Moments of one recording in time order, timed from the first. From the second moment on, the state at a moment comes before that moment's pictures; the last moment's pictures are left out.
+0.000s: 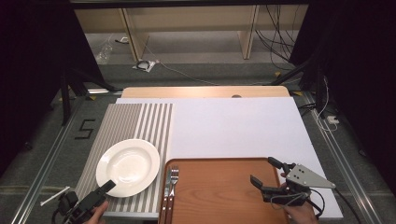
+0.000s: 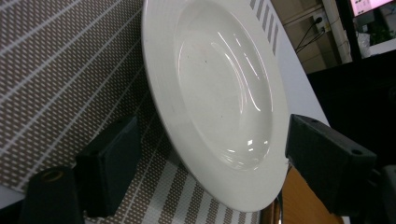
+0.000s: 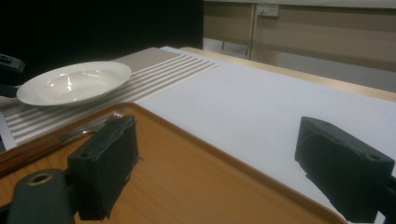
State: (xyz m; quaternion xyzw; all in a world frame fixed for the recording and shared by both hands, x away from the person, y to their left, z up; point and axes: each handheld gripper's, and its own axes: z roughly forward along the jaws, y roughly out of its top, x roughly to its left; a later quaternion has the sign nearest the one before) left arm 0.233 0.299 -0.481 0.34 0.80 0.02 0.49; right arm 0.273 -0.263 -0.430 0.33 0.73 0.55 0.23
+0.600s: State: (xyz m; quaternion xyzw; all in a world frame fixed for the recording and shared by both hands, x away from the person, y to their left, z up) left arm 0.234 0.283 -0.497 0.27 0.81 -0.03 0.52; right arm 0.273 -0.262 -0.430 0.33 0.73 0.55 0.23
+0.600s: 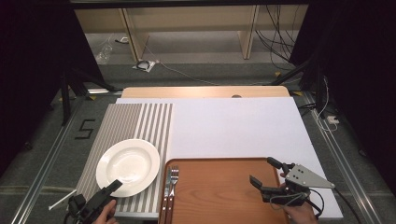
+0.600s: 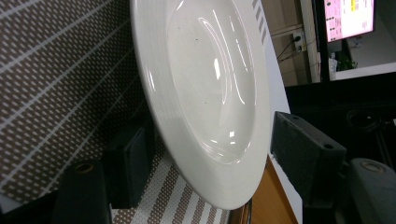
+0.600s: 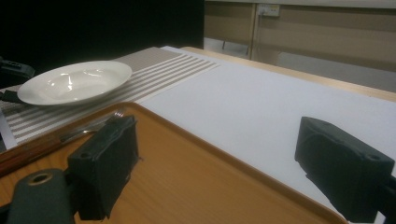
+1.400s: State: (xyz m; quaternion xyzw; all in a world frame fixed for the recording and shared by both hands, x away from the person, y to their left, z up) left arm 0.240 0.272 -0.515 0.20 0.82 -0.05 0.53; right arm 0.274 -0.260 -0.431 0.33 0.73 0.55 0.23
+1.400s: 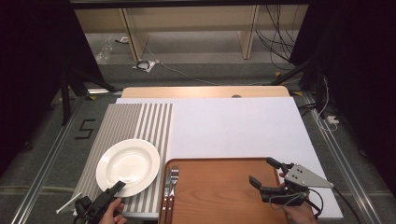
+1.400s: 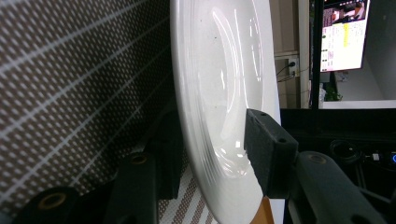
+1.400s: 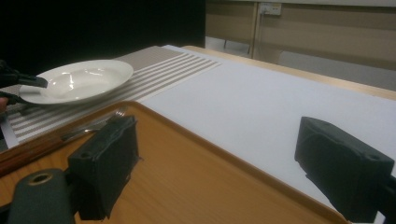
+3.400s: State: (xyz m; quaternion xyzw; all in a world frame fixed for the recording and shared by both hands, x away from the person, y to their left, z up) left arm 0.245 0.251 -0.516 0.16 0.81 -0.14 0.55; right arm 0.274 -0.261 -0.431 0.33 0.73 0.55 0.23
